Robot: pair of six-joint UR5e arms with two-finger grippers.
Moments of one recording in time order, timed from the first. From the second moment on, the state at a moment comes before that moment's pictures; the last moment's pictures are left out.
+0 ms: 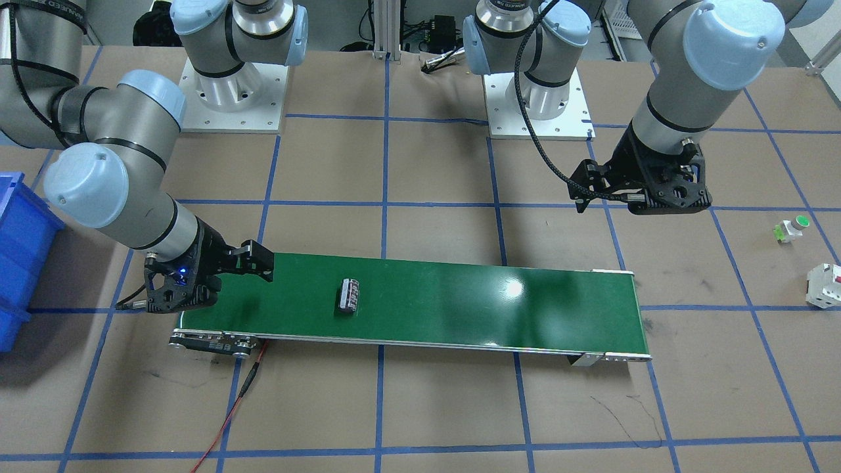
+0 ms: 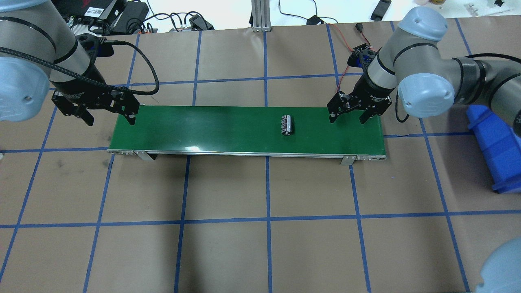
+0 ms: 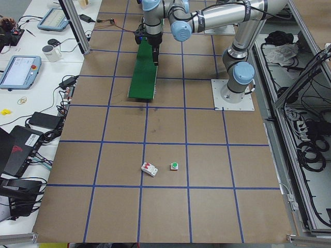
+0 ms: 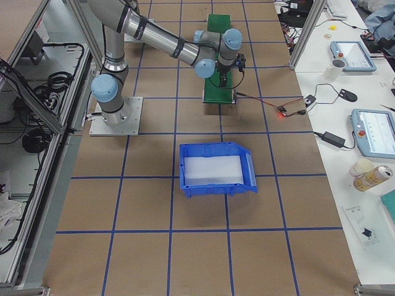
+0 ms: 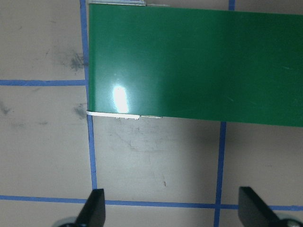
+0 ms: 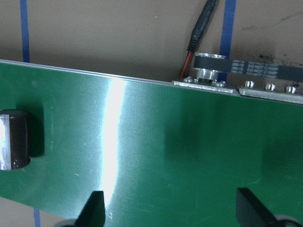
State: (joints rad) left arm -1.42 -1.58 -1.73 -1.44 1.65 0.13; right arm 1.48 -1.30 1.81 -1.99 -1.32 -0.17
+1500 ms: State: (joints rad) left arm -1.42 -1.59 -1.74 -1.44 1.65 0.13; right arm 1.54 -1.26 1.81 -2.00 -1.38 -0.01
